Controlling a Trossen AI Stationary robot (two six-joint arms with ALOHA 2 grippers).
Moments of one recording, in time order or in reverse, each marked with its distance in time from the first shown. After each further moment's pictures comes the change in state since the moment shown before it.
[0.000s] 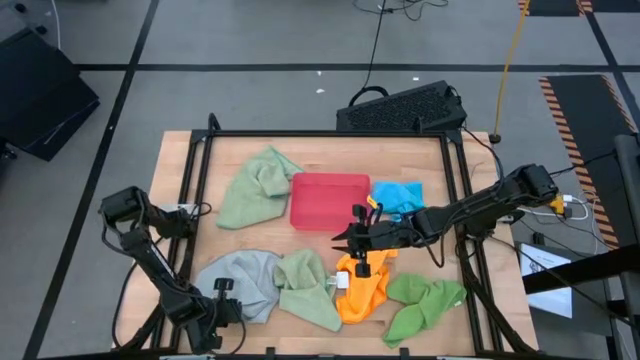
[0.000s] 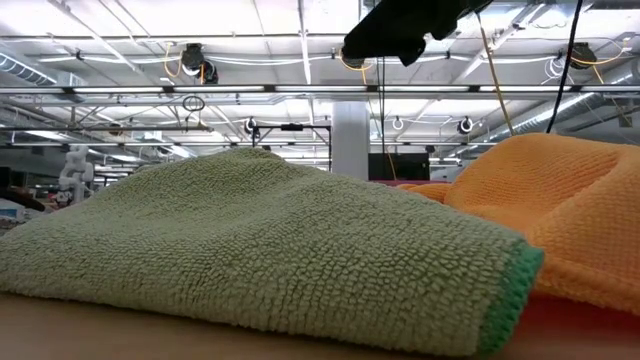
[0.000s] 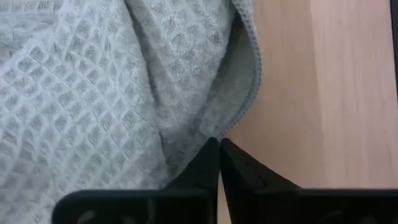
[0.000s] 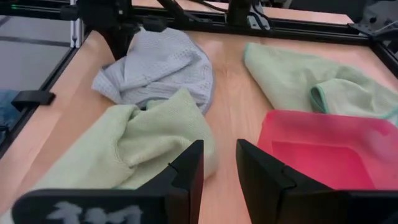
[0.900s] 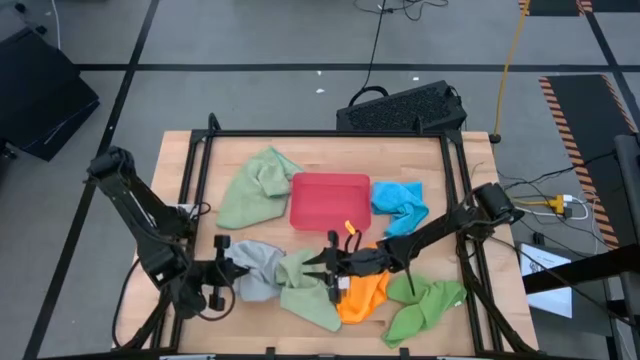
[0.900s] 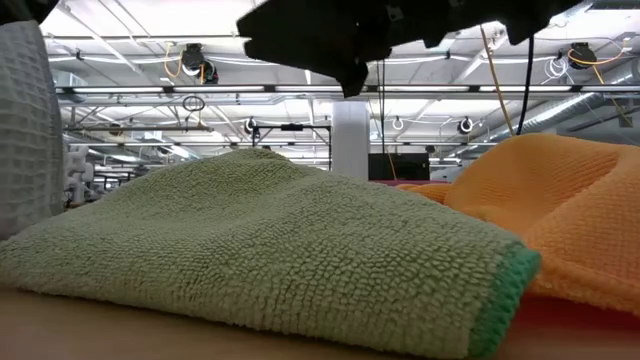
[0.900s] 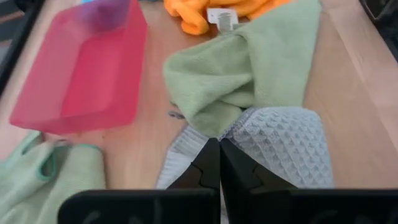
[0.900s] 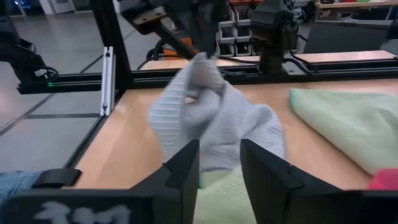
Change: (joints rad) left arm 0.103 -0.471 -0.003 -0.203 -0.495 0.325; right arm 0.089 0.396 0.072 0.607 0.058 0.075
